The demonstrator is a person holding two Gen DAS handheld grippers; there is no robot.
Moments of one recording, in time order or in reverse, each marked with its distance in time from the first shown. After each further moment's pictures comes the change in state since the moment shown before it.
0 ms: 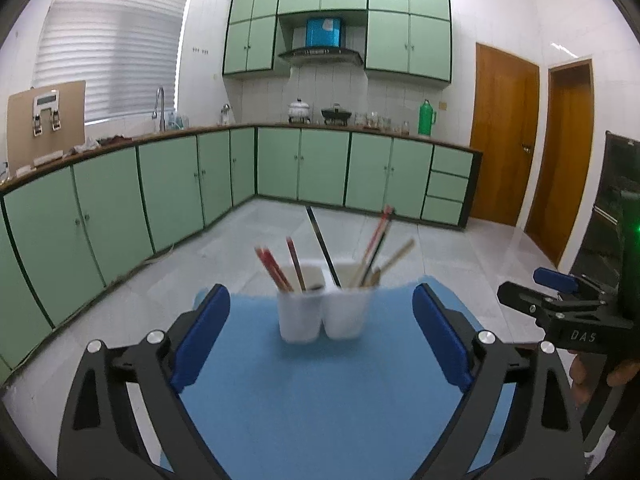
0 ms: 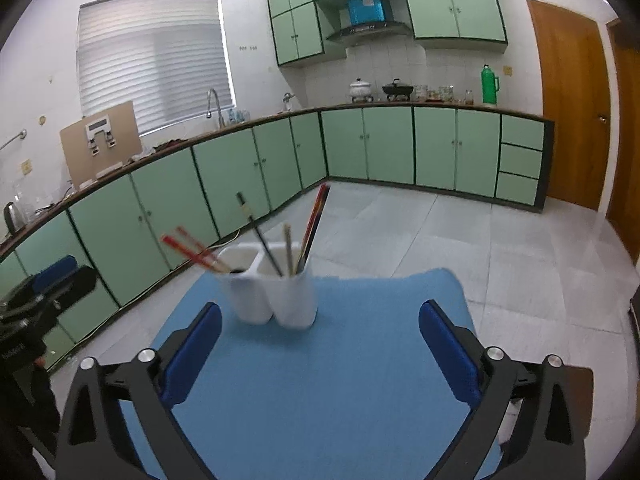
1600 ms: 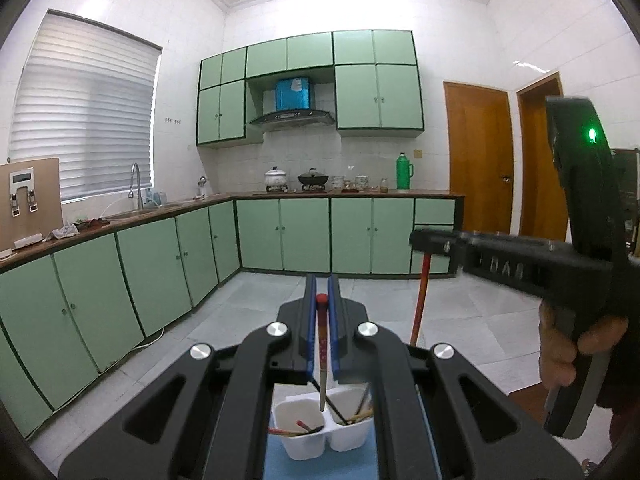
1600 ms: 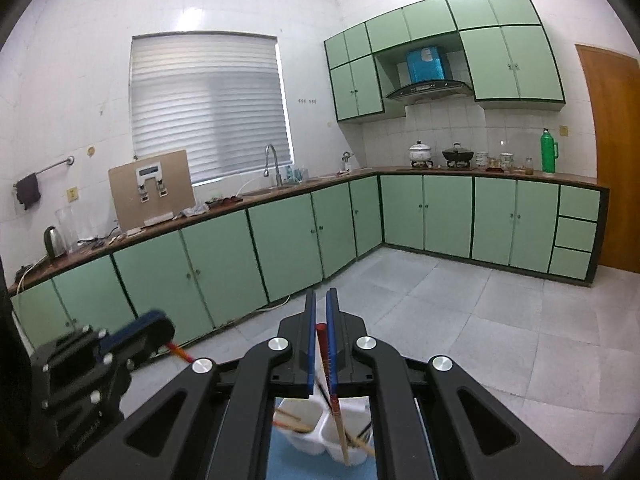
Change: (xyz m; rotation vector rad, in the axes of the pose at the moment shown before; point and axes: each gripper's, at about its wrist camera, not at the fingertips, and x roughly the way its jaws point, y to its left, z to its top) left arm 0.033 -0.027 0.137 0.113 -0.223 -0.041; right arm 0.041 0.050 0.184 -0.088 -0.202 0.184
